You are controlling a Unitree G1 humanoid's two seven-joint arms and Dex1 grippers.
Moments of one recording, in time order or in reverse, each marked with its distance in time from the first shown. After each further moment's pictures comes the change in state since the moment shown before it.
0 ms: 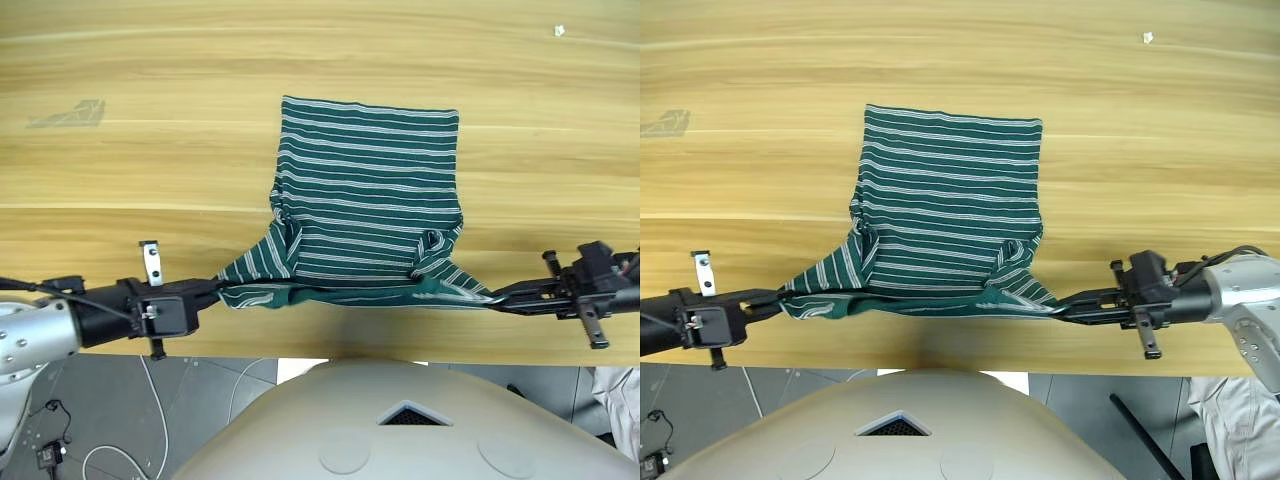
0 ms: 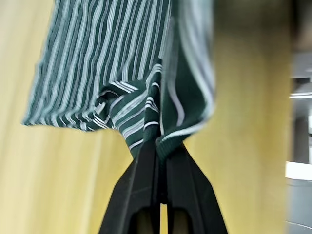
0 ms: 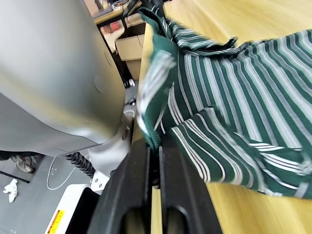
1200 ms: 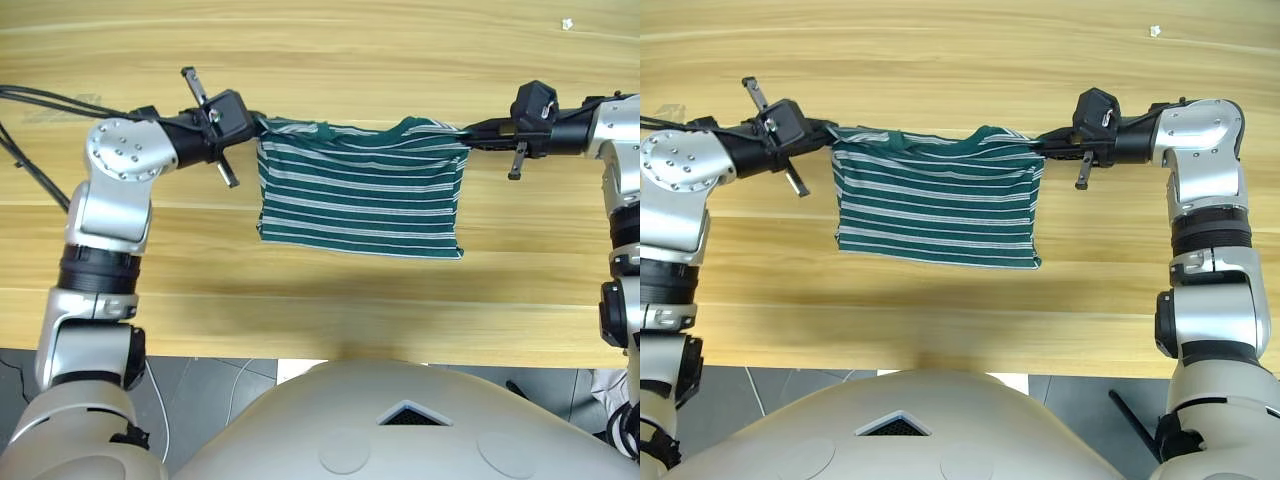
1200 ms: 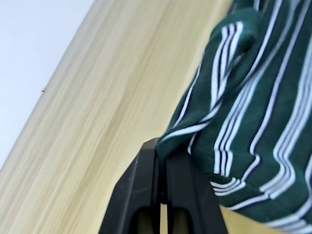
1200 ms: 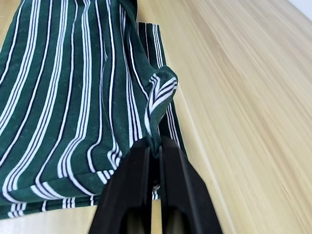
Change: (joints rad) left arm -1.279 -0.404 -0.704 0.878 0.292 0.109 0.280; right arm -0.990 0.619 0.111 0.952 -0.823 -0.234 -0.107
